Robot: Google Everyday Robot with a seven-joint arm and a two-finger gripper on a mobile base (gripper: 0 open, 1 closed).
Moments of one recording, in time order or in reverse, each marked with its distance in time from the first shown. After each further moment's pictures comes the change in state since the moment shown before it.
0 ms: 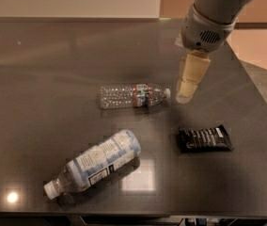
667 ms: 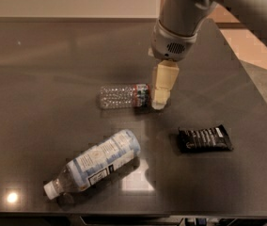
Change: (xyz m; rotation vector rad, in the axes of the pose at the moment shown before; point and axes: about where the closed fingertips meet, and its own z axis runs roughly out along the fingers) arm -0.046 -0.003 0.047 -0.061 -0.015 -0.100
